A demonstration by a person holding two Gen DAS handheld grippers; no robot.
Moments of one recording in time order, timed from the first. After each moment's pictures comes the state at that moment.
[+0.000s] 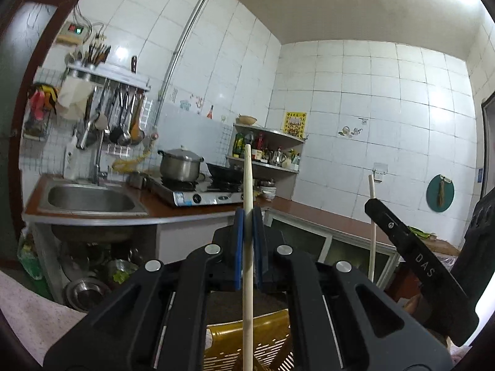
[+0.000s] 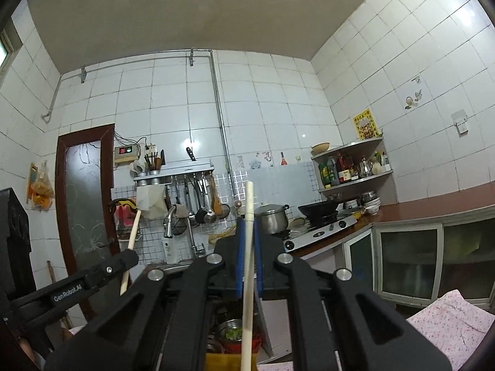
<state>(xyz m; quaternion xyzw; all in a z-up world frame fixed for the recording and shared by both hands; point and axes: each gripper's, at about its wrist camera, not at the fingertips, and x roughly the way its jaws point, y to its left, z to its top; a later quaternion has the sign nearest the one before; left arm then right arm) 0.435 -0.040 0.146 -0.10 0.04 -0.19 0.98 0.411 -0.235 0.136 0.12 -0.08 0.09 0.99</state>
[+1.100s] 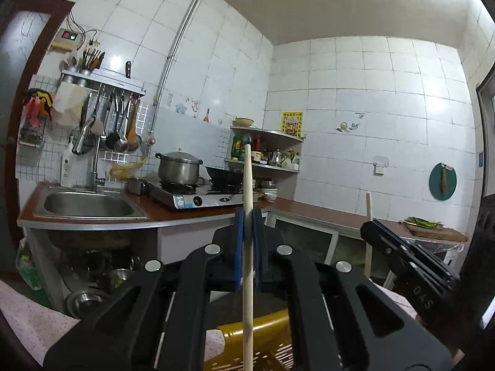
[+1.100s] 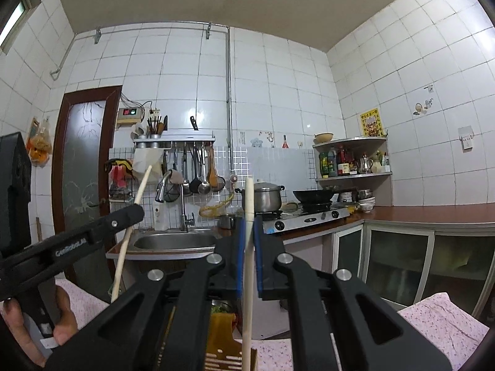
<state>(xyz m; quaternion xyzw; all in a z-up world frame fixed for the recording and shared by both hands) 0.451 -0.045 0.100 -0.07 0.01 -0.18 0.98 0.422 -0.222 0.085 0.04 -0.04 0.09 0.99</state>
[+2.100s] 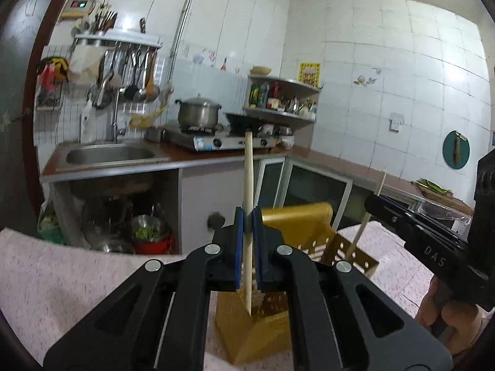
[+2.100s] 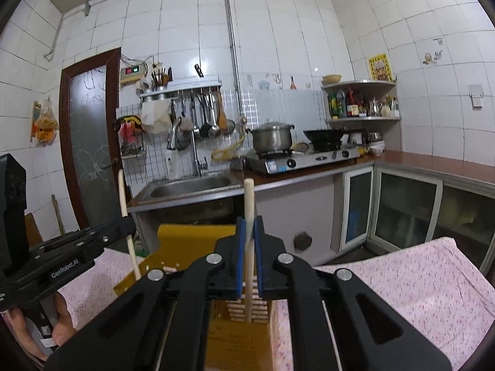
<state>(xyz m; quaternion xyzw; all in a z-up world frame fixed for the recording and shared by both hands) 0.410 -0.027 0.050 -0.06 0.14 -0.15 0.98 0.413 -0.225 0.046 0.06 0.10 0.12 0.99</state>
